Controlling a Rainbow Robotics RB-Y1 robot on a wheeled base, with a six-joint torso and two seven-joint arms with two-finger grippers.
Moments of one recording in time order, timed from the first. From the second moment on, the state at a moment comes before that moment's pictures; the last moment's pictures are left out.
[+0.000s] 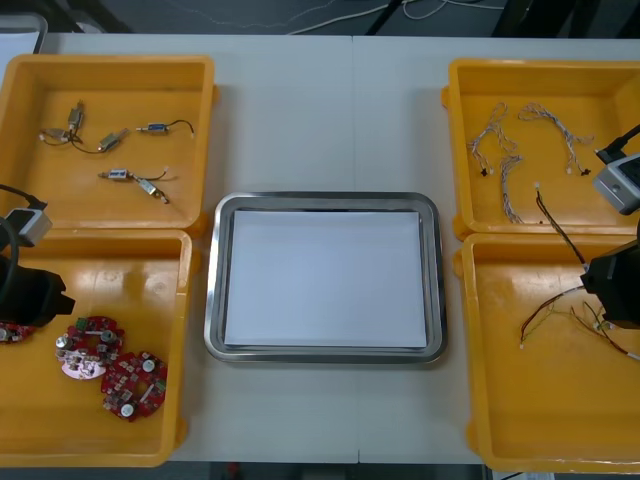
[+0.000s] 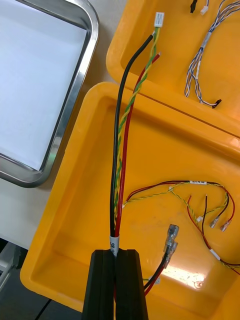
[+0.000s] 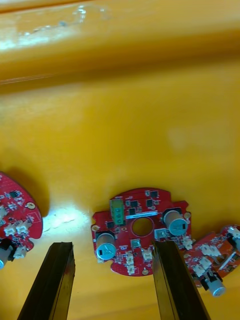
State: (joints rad) right arm -0.16 -0.86 -0.26 -2.53 -1.09 1.92 1.26; left arm -0.03 0.71 0.26 -2.04 0.82 1.70 -1.53
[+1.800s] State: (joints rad) right arm -0.15 -0.88 -0.26 -2.53 -1.08 1.92 1.26; left arm -0.03 0.61 0.15 -2.02 0.58 1.65 -1.46
